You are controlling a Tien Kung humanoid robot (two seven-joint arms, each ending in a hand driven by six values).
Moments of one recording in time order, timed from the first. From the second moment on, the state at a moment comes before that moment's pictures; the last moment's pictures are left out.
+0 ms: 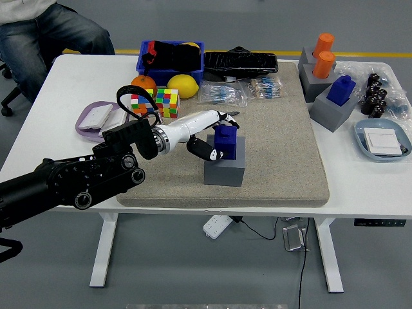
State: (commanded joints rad) left arm -0.95 0.21 -0.29 -1.06 1.30 0.10 0.07; right arm -0.02 -0.43 1.19 0.37 -1.25 0.18 -0.17
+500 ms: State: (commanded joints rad) left arm -0.96 0.21 -0.31 -1.05 1.26 0.08 0.07; right arm -0.02 -0.43 1.19 0.37 -1.25 0.18 -0.17
